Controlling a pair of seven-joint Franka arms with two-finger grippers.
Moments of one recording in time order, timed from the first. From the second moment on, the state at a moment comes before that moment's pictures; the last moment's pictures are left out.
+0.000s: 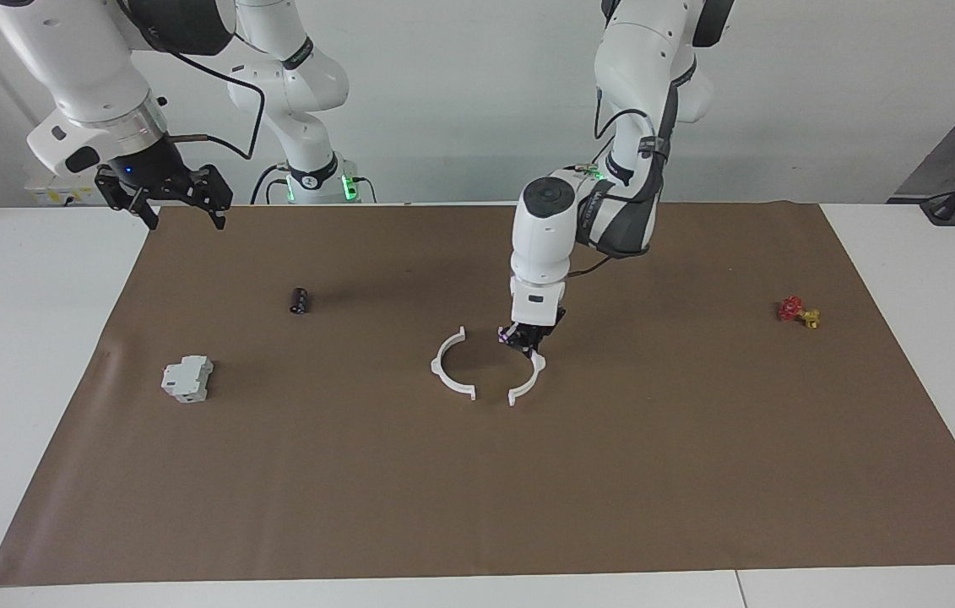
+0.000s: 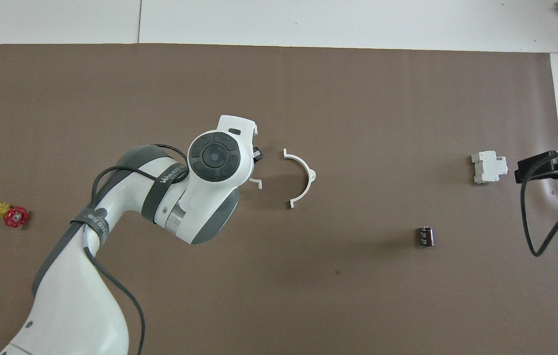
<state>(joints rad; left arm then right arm) -0.64 0.42 -0.02 -1.79 0.12 2.28 -1.24 0.09 -0.03 -0.12 -1.62 -0.04 1.52 -0.03</state>
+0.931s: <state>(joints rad) -0.71 0.42 -0.01 -1.84 0.13 2.30 -1.30 0.09 -0.03 -0.12 -1.62 -0.04 1.52 -0.03</state>
